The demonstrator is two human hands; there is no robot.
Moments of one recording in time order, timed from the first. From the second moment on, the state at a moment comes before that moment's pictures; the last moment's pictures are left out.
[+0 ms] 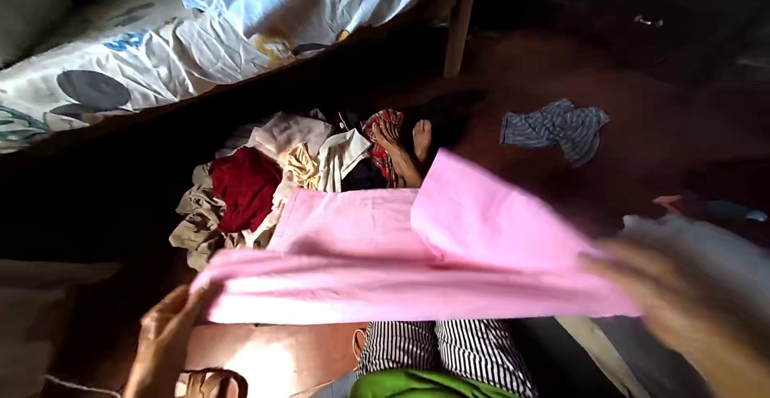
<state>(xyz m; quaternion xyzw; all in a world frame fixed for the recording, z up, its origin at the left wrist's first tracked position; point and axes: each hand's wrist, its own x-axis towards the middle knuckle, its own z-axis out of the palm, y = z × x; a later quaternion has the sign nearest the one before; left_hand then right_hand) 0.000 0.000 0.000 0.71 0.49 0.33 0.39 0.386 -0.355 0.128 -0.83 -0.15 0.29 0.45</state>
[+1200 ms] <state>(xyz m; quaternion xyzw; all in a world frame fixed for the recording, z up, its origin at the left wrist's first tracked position) 0.273 -0.080 -0.119 0.72 0.33 0.08 0.60 0.336 -0.341 -0.032 -0.74 -0.36 0.35 0.44</state>
